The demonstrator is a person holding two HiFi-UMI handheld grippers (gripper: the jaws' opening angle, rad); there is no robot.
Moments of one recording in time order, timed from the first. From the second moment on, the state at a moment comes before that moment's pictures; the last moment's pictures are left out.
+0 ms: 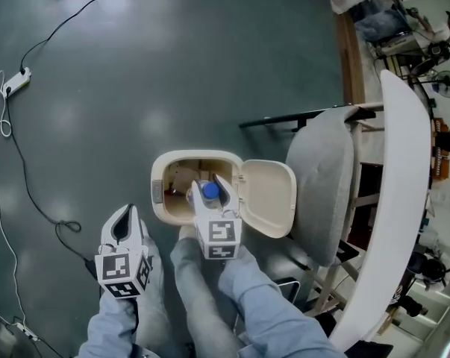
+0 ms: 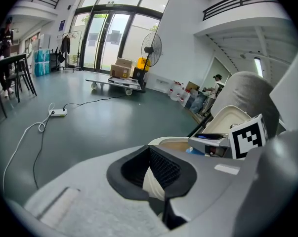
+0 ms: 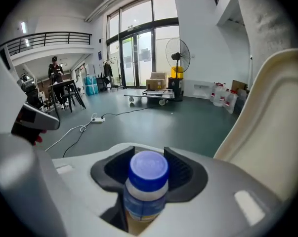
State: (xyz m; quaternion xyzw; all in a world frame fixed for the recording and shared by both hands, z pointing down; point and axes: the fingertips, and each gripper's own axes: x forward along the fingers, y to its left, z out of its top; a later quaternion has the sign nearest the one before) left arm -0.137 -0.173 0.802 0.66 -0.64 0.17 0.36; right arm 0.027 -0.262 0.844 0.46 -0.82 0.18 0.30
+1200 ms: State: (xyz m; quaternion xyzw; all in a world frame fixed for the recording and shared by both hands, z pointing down) left arm -0.122 -0.167 0.805 0.67 -0.62 0.18 0.37; right arm 0.025 -0.249 0.883 0.42 -0.83 0.18 0.32
